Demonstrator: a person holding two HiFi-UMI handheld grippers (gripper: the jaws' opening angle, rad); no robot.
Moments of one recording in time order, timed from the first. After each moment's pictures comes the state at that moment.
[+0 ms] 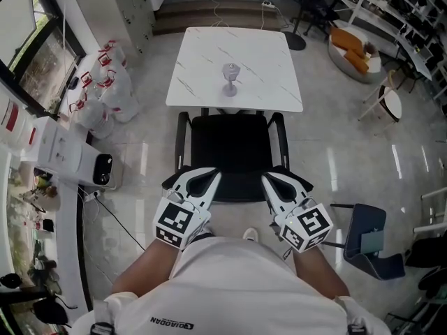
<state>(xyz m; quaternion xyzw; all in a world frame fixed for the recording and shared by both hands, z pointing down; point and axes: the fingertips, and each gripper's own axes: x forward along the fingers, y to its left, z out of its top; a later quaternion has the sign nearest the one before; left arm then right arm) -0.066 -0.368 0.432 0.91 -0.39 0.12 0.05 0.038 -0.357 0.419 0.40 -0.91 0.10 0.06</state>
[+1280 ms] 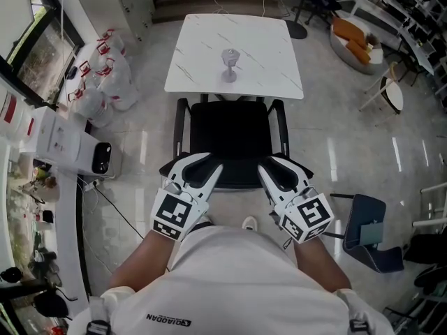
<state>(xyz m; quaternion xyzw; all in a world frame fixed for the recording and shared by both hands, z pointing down) -0.066 -0.358 0.428 0.91 -0.38 0.14 0.02 0.038 -0.352 0.417 0.41 -0.91 0.09 0.06</state>
